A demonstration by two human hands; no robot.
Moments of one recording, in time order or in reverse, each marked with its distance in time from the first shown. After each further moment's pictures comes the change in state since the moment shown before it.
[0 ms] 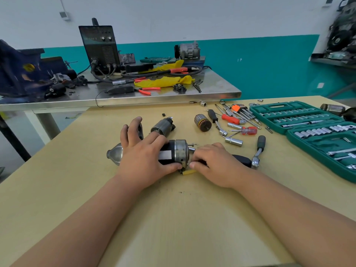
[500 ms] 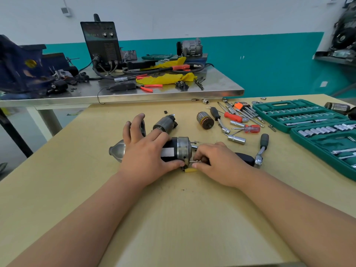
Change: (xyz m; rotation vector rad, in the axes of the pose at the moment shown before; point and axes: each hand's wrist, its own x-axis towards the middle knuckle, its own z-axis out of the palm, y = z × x) left_hand 0.000 0.000 -0.001 0.006 -0.008 0.014; right_hand -0.004 -0.001 0.002 0.071 0.007 0.058
